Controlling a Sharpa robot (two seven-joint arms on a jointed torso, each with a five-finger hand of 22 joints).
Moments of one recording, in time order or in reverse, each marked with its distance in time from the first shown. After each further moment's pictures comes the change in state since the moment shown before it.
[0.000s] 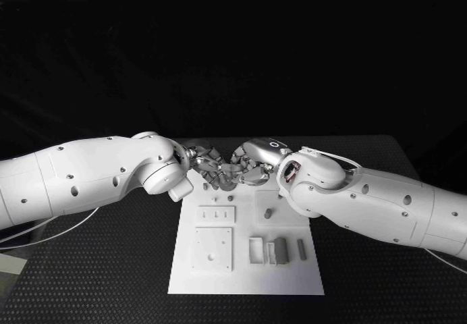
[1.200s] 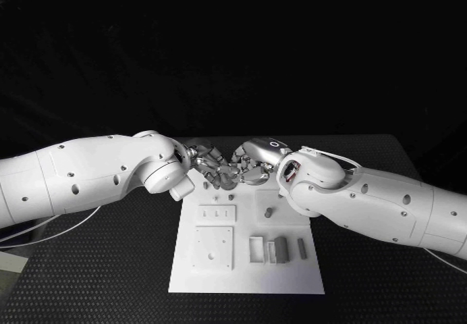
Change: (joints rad) left arm 0.000 0.000 0.000 0.003 0.016 -0.002 0.003; left_hand 0.224 0.034 0.120 -0.004 0.000 0.053 -0.022 0.012 0.016 0.056 -0.024 -0.007 0.032 0.039 -0.025 0.027 0.013 0.006 0.036 -0.028 0.012 0.023; right arm -0.002 0.006 0.000 -0.005 0.000 0.005 -0.011; right_hand 0.000 0.000 0.002 0.002 0.000 0.000 0.000 -0.003 0.002 0.000 0.000 0.000 -0.001 0.007 0.001 0.000 0.001 0.000 0.003 -0.004 0.000 0.000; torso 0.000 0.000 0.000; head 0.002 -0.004
